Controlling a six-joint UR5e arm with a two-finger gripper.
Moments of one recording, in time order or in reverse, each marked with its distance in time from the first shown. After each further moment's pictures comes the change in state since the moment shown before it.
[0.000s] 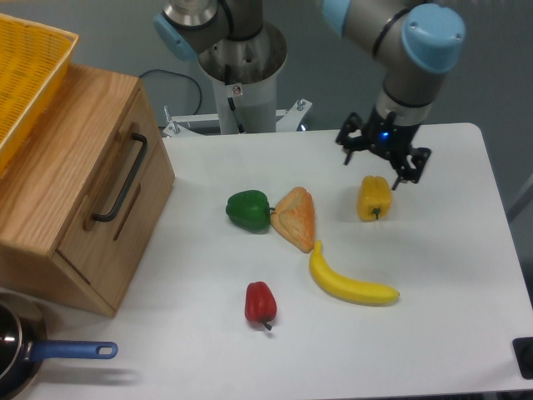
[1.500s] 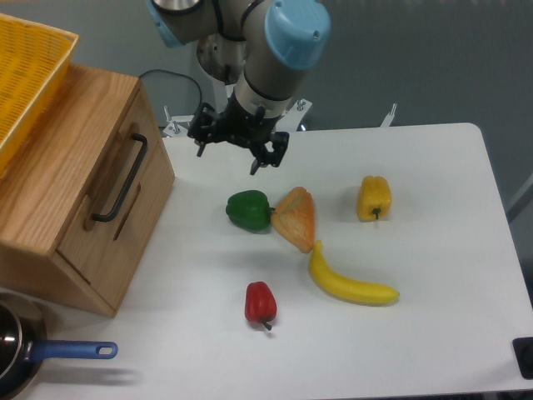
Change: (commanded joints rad) arm -0.253 0.101 0.000 -0.198 -0.244 -0.413
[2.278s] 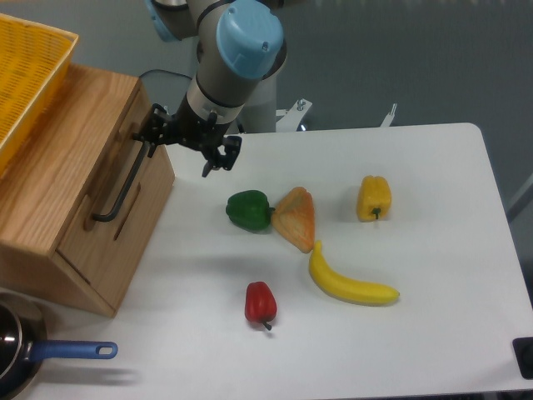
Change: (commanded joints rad) arm -0.097 -0.029 -0.003 0.003 -0.077 -0.117
